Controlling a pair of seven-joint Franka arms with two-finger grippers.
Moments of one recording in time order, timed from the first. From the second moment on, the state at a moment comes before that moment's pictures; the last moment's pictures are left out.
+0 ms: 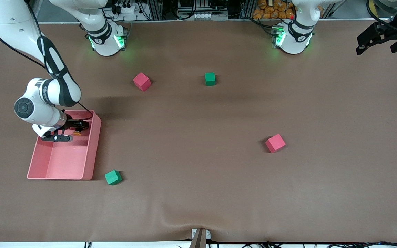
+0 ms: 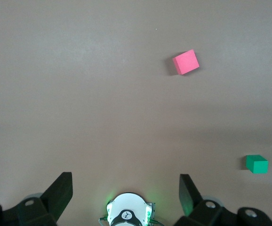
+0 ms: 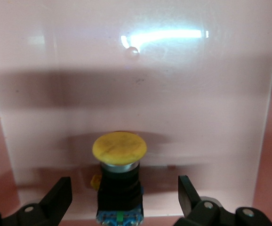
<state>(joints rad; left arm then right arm) 0.13 -0.16 -0.22 -1.54 0.00 1.32 -0.12 -0.07 0.40 -0.08 -2.24 -0.02 2.51 -0.10</state>
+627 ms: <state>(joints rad) 0.13 -0.16 -0.25 -1.54 0.00 1.31 -0.12 -0.07 0.42 -0.08 -2.23 -0.02 2.53 -0.10</state>
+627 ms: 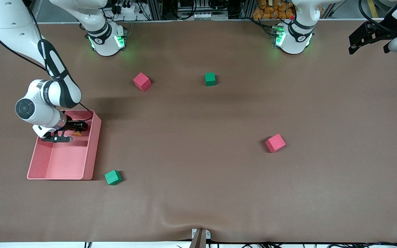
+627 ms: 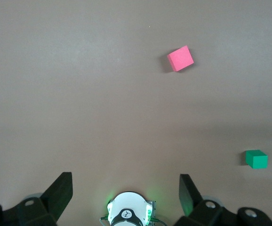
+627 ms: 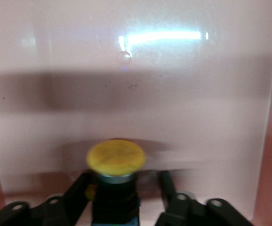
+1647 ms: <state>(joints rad) 0.13 -0.16 -0.29 -1.52 0.00 1.27 -0.16 -0.07 0.36 -0.08 -2.12 -0.02 2.52 -0.20</state>
